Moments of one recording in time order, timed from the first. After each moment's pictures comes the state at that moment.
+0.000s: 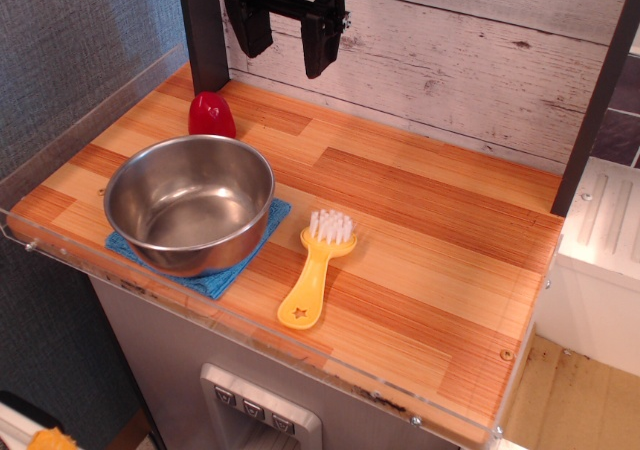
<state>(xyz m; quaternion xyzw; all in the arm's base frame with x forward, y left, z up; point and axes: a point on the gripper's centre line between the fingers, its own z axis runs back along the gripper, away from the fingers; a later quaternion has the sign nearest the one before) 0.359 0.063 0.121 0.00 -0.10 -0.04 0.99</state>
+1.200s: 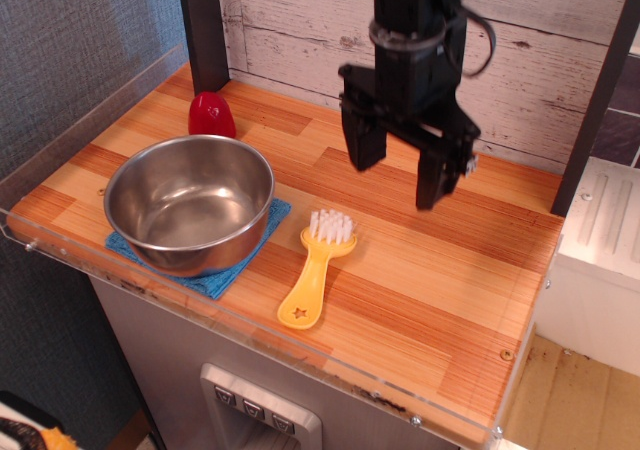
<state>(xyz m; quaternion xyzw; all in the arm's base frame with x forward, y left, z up) 0.312 -0.056 0.080 -0.01 -0.07 -0.16 0.98</state>
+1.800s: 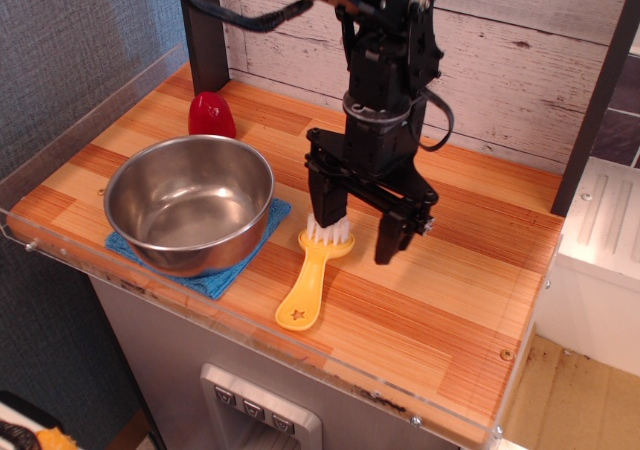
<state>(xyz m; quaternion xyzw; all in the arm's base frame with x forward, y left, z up) 0.300 -0.035 0.031 0.01 0.00 -0.12 0.99</state>
